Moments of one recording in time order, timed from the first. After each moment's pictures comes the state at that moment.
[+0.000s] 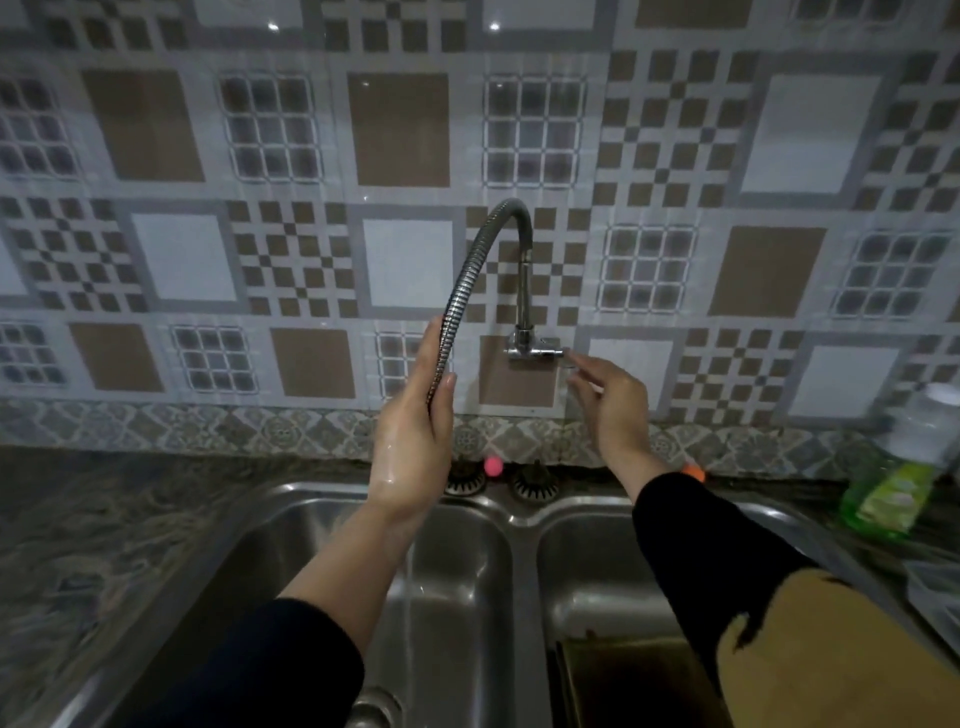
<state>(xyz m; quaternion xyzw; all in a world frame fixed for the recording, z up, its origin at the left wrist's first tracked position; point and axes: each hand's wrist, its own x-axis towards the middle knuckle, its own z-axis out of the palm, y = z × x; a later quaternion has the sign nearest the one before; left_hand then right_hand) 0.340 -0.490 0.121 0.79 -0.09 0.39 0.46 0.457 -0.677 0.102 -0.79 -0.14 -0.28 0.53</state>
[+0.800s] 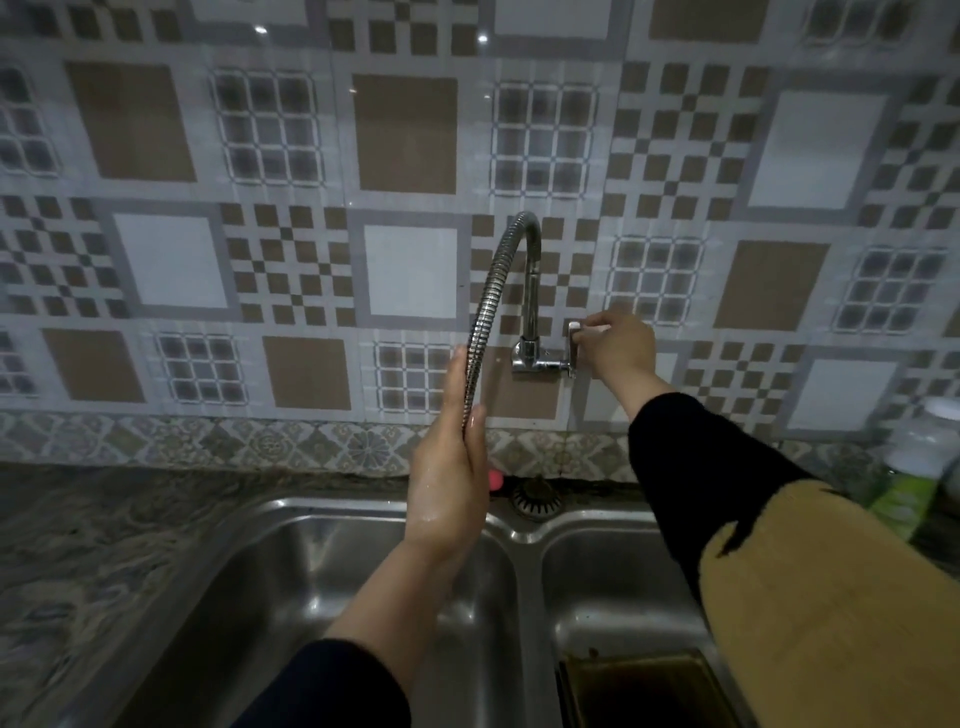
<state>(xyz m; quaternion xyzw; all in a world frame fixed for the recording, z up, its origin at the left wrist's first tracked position) 0.345 -0.508 0.106 0.80 -0.09 0.32 0.51 0.509 -0.663 0.174 -0.84 0.03 -0.23 0.49</state>
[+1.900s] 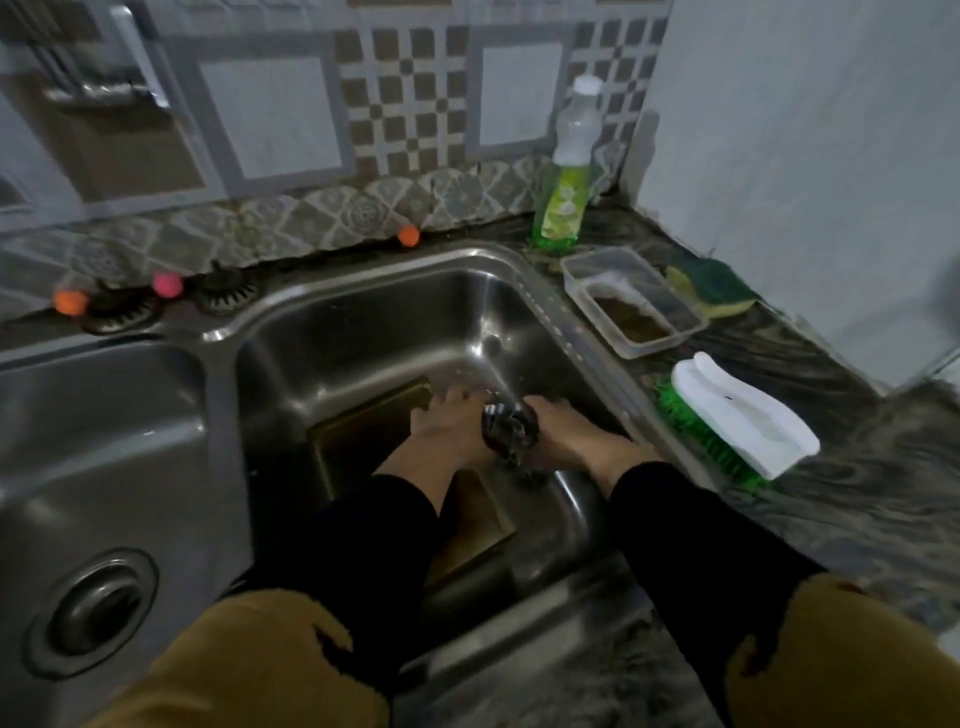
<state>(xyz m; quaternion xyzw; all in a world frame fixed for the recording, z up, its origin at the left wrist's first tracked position) 0.313 -0.788 -0.079 0.96 -0.19 -0.21 0.08 0.266 -0.922 -0.071 -0.93 0.16 0.22 0.25</state>
